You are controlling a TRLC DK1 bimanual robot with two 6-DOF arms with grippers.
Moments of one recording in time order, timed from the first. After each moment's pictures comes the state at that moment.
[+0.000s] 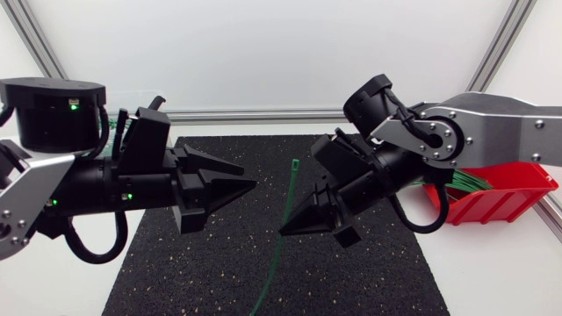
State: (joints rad) left arm -0.51 1.11 0.70 -0.06 0.59 0.00; right arm 0.54 1.51 1.00 -0.64 -0.87 -0.46
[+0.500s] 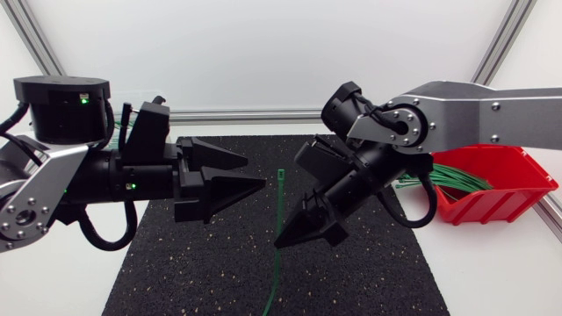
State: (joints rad) left arm -0.46 1.18 0.70 0.08 0.77 -0.04; right arm 0.59 1.62 1.11 -0.83 -0.88 -0.49
